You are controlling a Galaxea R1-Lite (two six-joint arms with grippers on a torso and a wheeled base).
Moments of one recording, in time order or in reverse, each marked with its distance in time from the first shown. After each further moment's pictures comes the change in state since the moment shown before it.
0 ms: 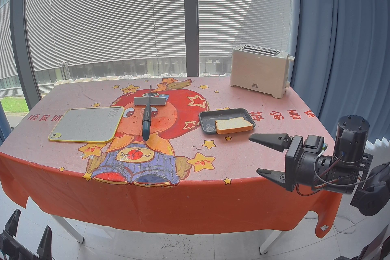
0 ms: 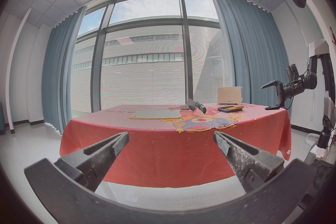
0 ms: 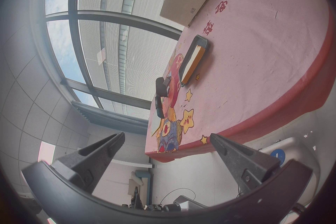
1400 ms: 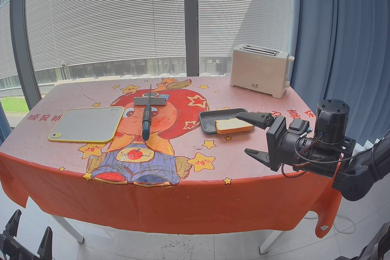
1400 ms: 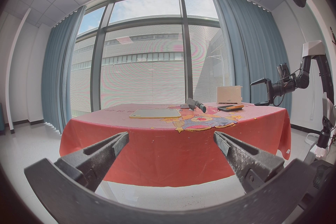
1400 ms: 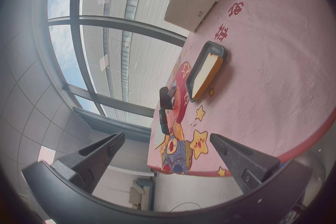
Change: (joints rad) left arm -0.002 0.000 0.000 0.007 -0.001 0.001; right arm -0.015 0.132 -0.191 0.012 -0.044 0.013
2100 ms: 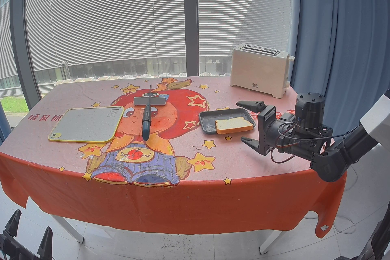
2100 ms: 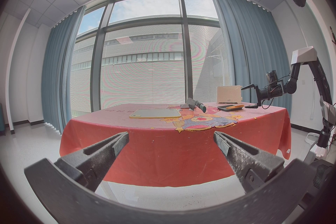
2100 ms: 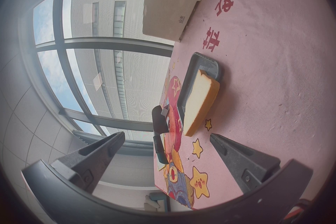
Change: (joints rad) left arm 0.000 0.000 0.000 0.000 0.000 0.003; right arm -0.097 0.219 -0.211 -0.003 0.001 0.138
